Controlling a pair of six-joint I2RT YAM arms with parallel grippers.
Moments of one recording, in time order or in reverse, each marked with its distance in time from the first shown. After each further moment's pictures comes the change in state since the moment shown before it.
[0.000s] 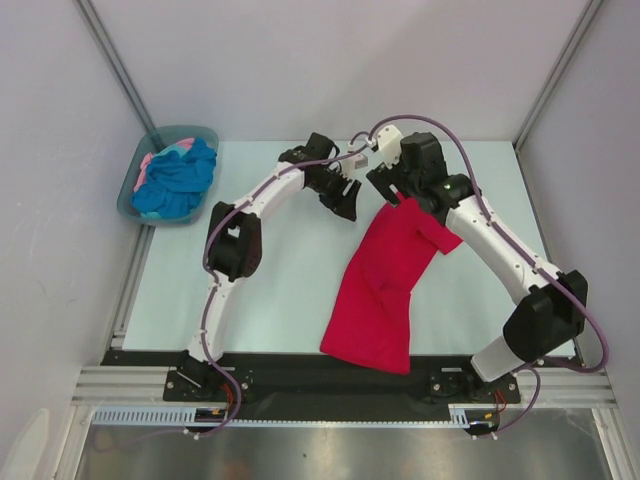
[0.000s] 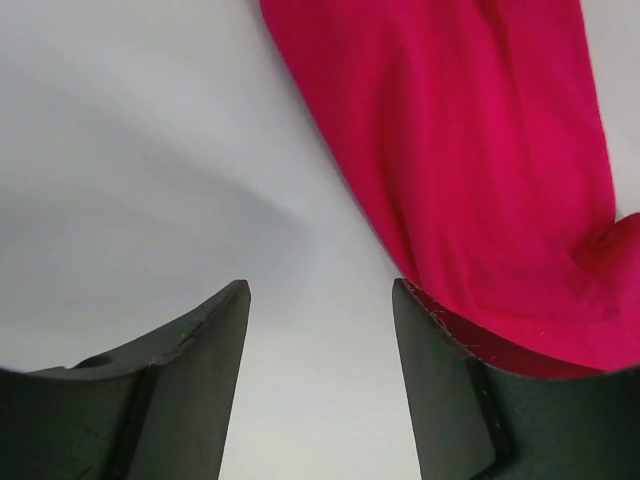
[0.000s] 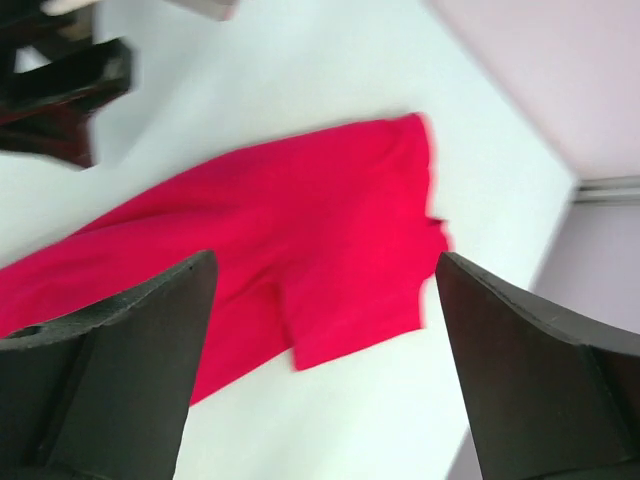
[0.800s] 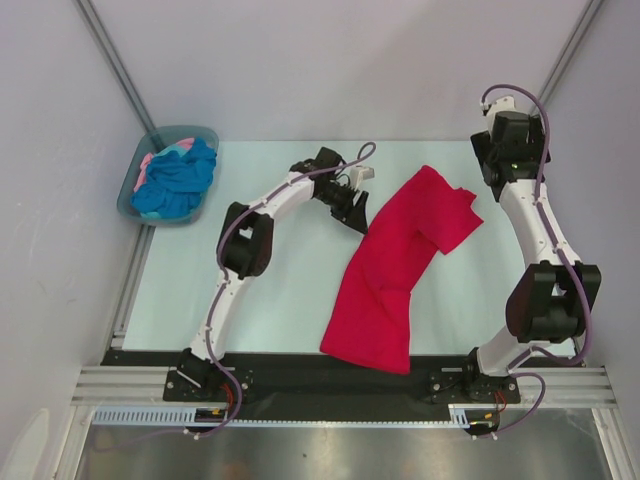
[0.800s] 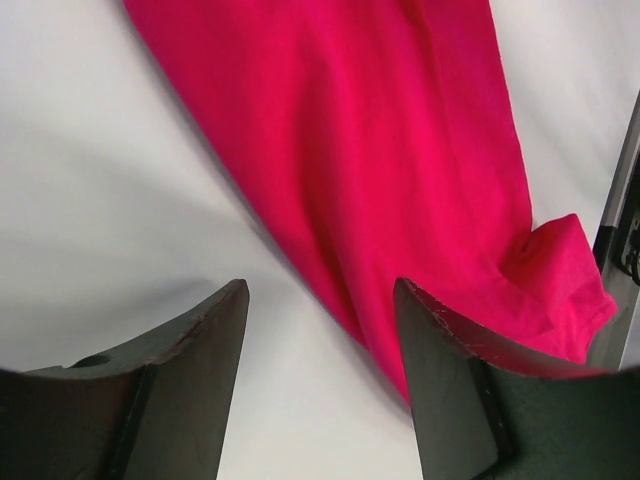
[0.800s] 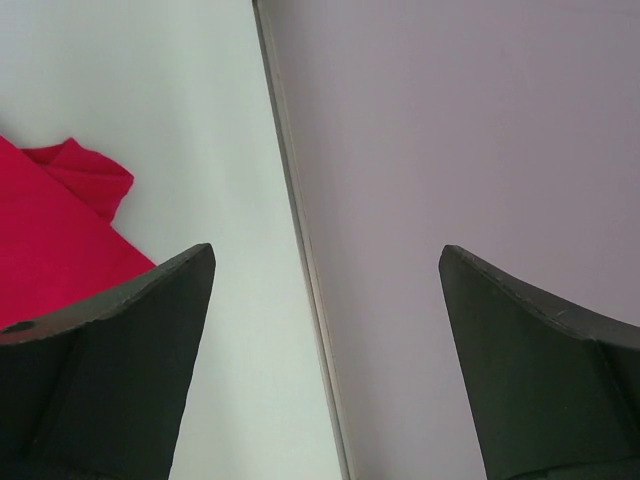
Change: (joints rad) left arm -0.022 0.110 0.014 0.060 0.215 -0.113; right arm -0.500 0.067 0.003 0.210 0.335 -0.056
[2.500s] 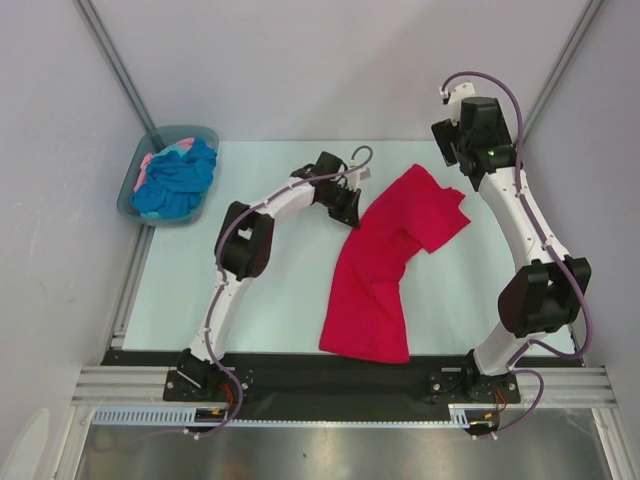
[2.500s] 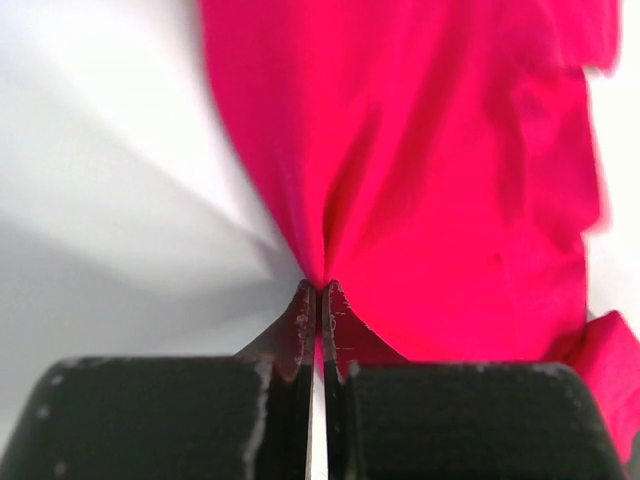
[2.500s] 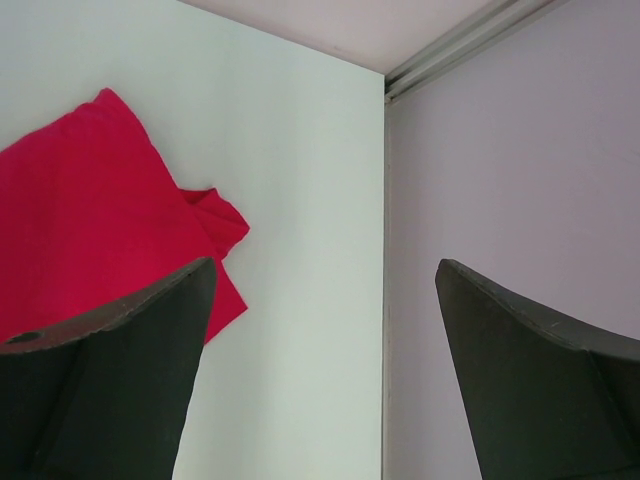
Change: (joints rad) left arm -0.022 -0.010 -0.101 0.181 -0.205 -0.157; right arm 0.175 0.052 0.188 -0.150 -0.113 0.059
